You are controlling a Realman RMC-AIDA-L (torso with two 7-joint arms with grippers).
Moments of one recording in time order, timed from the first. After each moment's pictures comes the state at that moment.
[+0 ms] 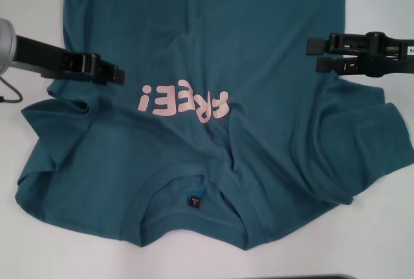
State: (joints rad) left arm -0.56 -2.16 -2.22 -1.30 -0.64 1.61 -2.66; right arm 0.56 1.94 -0.57 -0.52 -2.08 -1.64 2.23
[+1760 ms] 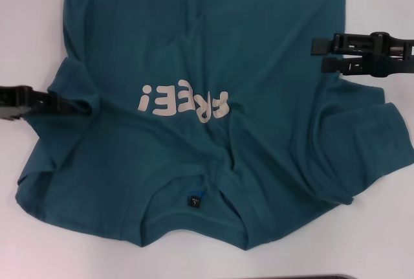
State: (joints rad) left arm -0.53 -2.05 -2.42 -1.06 -0.56 1.58 -2.56; right arm 0.56 1.93 -0.58 -0.52 -2.08 -1.63 2.23
